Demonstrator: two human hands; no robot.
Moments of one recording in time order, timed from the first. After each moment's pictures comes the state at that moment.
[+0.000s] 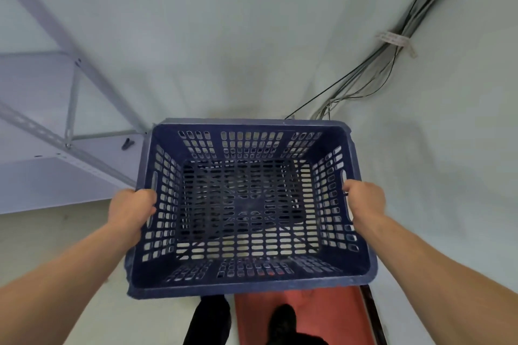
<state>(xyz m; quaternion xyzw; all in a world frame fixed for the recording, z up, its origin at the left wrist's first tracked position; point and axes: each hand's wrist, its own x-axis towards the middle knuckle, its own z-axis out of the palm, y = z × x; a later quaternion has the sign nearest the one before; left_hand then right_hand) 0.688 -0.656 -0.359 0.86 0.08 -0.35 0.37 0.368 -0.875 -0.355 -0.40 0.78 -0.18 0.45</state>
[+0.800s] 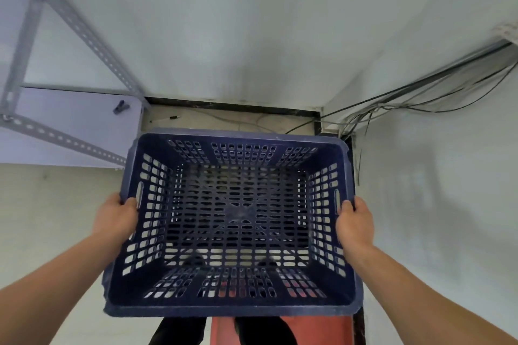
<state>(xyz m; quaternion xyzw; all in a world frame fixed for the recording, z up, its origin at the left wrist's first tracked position) 0.712 -0.700 -0.488 0.90 0.10 -0.32 0.26 0.421 -0.945 -0.504 -0.54 0.74 -0.04 0.40</state>
